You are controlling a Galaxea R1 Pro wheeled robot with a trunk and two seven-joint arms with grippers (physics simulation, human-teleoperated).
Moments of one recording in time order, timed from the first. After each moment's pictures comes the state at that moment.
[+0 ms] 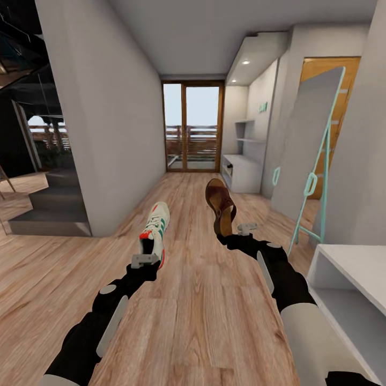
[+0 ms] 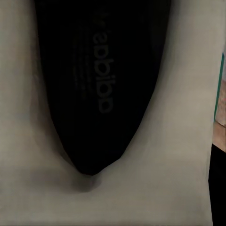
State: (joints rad) left arm -0.43 0.01 -0.16 -1.27 0.21 0.39 -0.05; right arm -0.76 0.06 -0.06 -0.98 0.07 0.45 0.40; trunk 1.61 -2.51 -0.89
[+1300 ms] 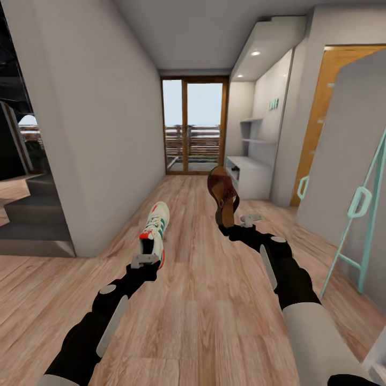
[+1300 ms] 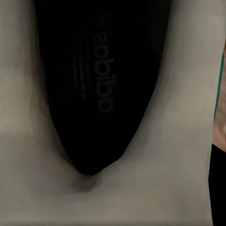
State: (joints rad) left arm -0.43 0.01 -0.16 -1.27 0.21 0.40 -0.05; right arm -0.76 0.06 -0.07 -1.09 0.07 0.47 0.40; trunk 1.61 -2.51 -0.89
